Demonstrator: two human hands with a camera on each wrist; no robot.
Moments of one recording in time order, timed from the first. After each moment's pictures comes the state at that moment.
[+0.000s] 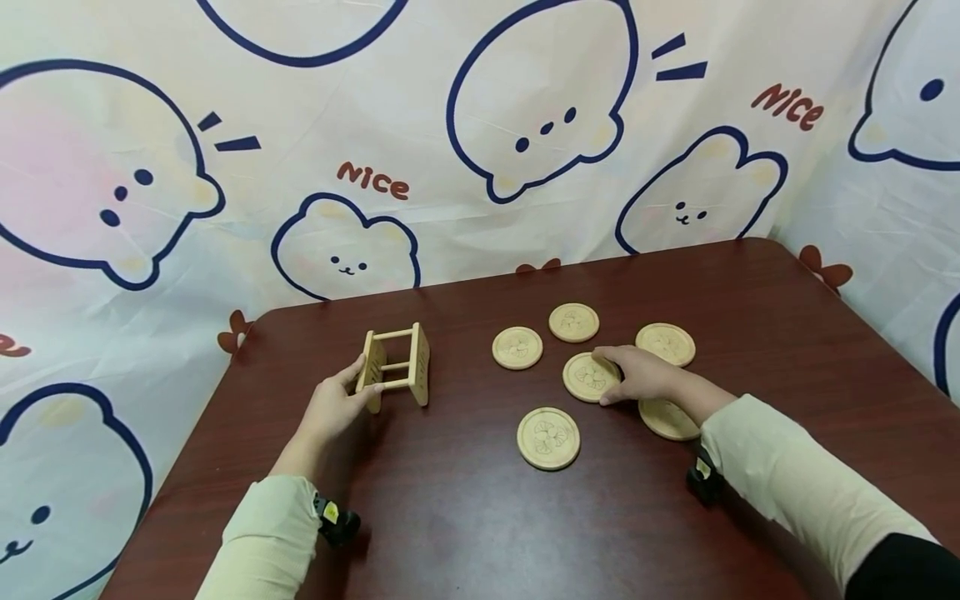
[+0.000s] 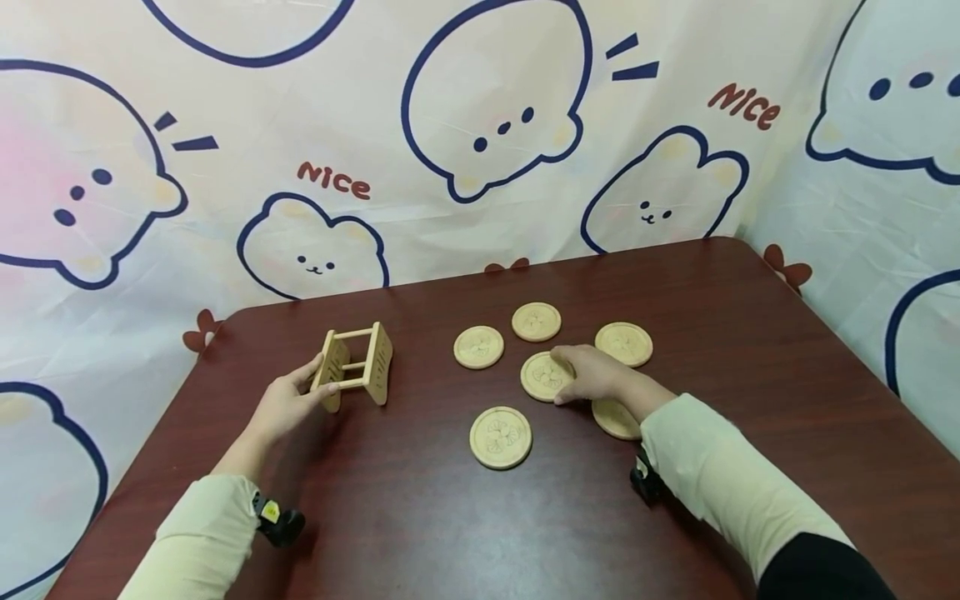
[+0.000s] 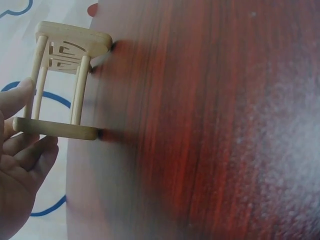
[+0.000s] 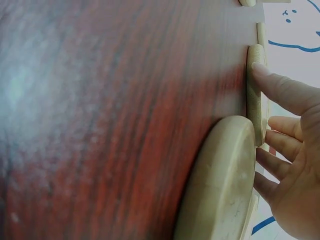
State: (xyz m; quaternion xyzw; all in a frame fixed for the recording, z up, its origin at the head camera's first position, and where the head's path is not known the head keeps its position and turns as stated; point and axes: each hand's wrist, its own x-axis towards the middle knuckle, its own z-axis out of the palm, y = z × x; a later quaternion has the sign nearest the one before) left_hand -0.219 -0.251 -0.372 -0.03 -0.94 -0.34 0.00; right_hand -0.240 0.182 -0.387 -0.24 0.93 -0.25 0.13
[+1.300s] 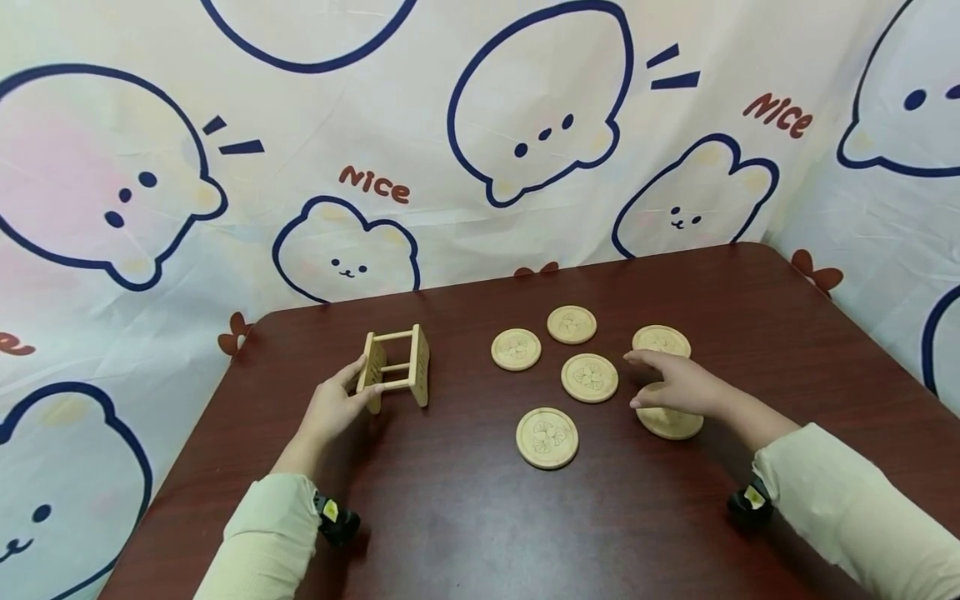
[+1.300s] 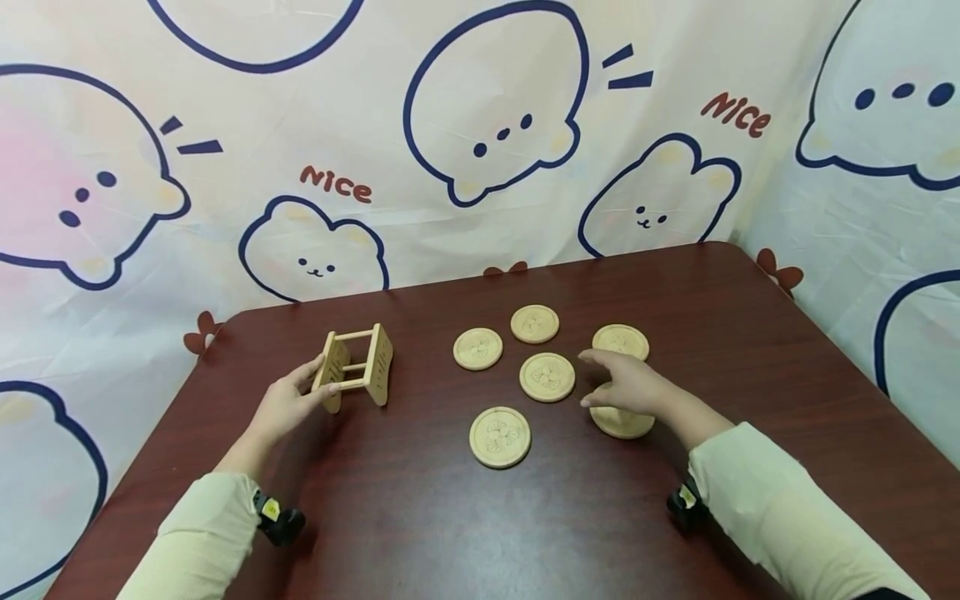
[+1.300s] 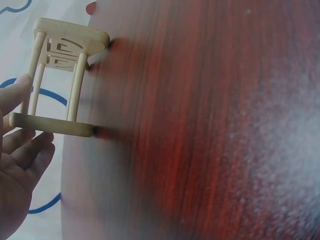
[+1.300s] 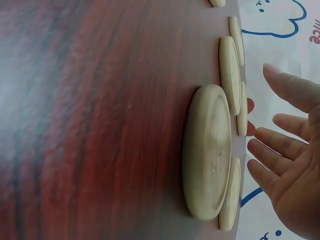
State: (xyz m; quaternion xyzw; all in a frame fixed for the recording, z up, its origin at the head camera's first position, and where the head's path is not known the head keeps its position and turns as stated) left_hand -0.218 -0.251 -0.375 -0.02 -0.93 -0.36 0.01; right_hand -0.206 0.218 -0.379 -0.22 0.91 -0.34 0.09
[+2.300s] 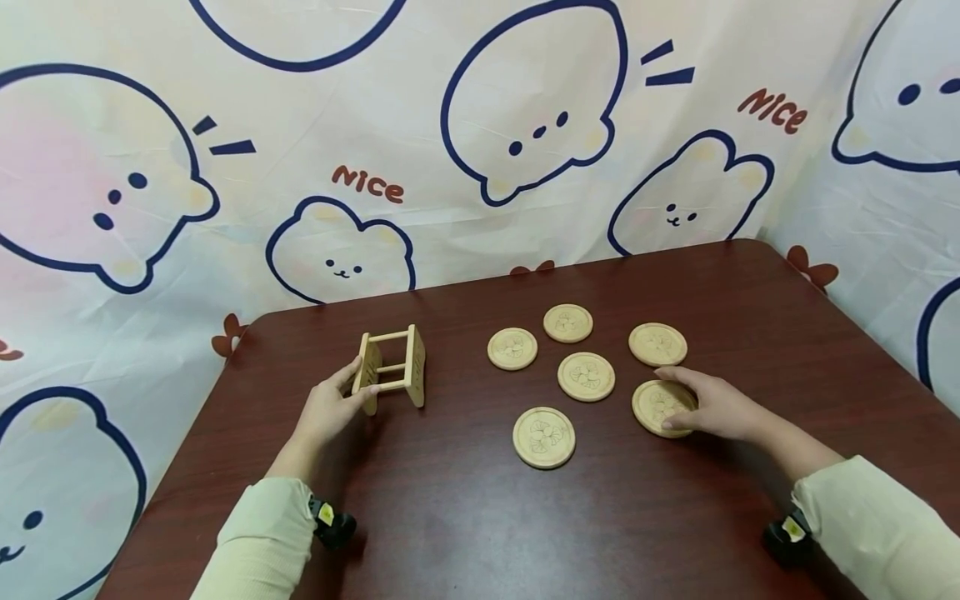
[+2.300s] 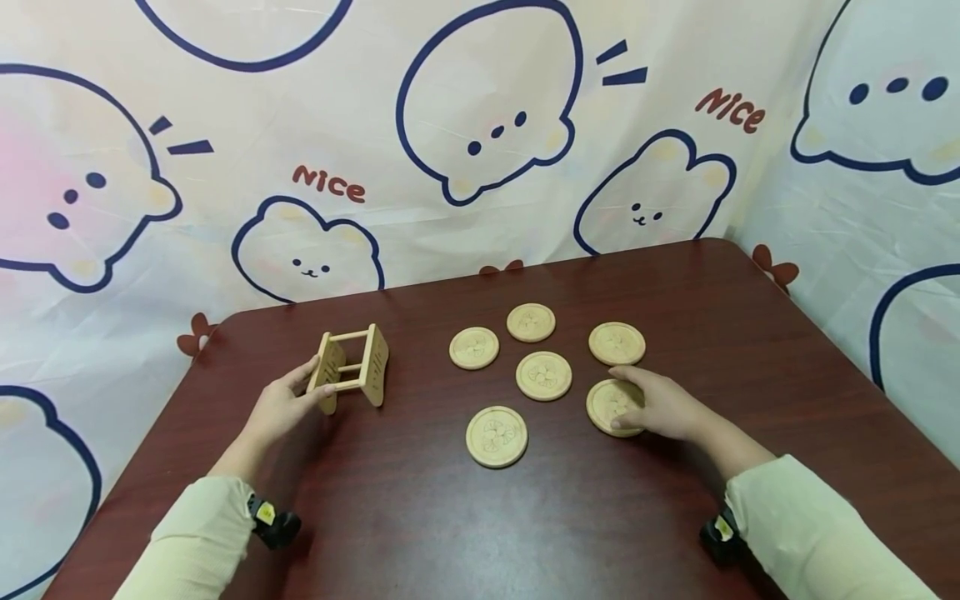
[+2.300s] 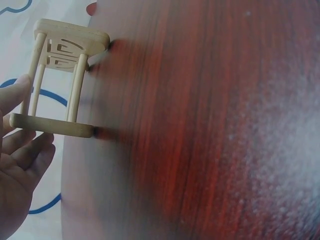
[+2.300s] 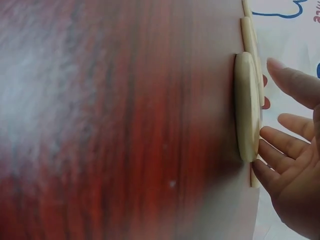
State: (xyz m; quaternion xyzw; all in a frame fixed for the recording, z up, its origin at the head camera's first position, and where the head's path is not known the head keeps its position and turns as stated) left_hand -0.216 -0.252 -0.376 -0.05 -0.93 -0.35 0.03; right_hand -0.174 0.246 -0.388 -0.19 0.93 -0.32 0.05
